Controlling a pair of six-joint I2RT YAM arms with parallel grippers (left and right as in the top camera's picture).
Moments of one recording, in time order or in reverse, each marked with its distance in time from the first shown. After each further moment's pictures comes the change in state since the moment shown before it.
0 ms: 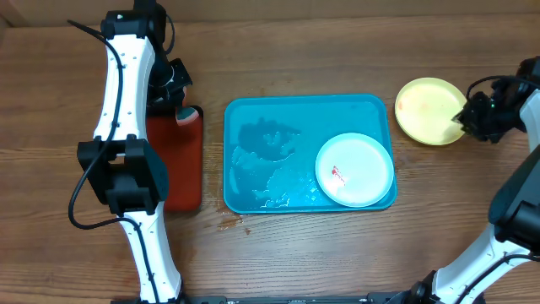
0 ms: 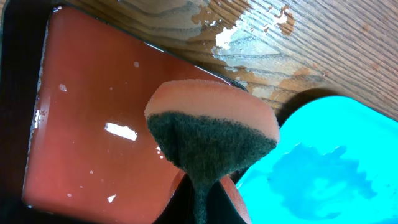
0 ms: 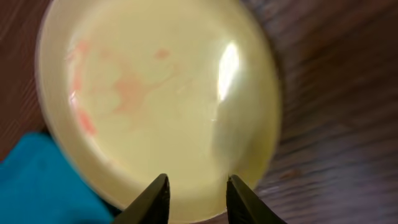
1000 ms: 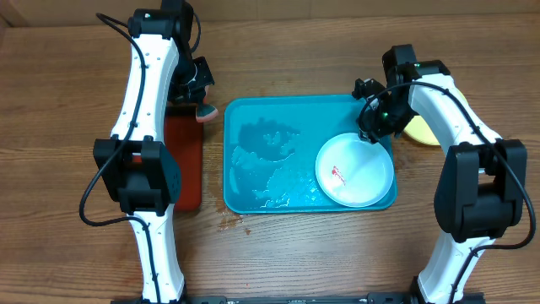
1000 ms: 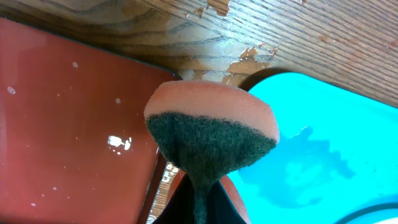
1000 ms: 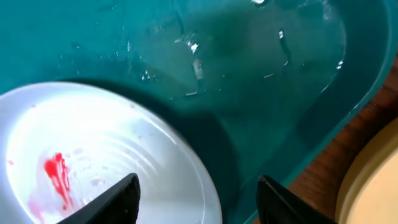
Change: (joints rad) left arm -0.098 0.000 0.000 0.035 0.019 0.011; right arm 0.542 0.000 0.000 -0.119 0.236 -0.653
